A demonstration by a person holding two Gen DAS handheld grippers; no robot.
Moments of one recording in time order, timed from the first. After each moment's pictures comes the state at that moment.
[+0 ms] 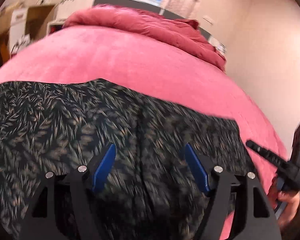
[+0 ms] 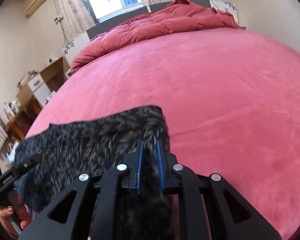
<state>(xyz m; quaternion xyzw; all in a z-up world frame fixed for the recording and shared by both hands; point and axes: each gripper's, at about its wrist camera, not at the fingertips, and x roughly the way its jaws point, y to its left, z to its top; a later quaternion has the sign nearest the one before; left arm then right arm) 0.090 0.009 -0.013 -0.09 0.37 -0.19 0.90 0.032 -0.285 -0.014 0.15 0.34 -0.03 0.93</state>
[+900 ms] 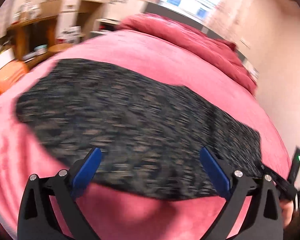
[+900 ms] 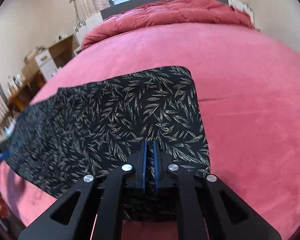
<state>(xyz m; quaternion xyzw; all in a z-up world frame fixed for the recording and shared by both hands) 0.013 0.172 -0.003 -0.19 0.36 -0.02 0.91 0.017 -0.250 -0.039 0.12 0.39 0.01 0.92</state>
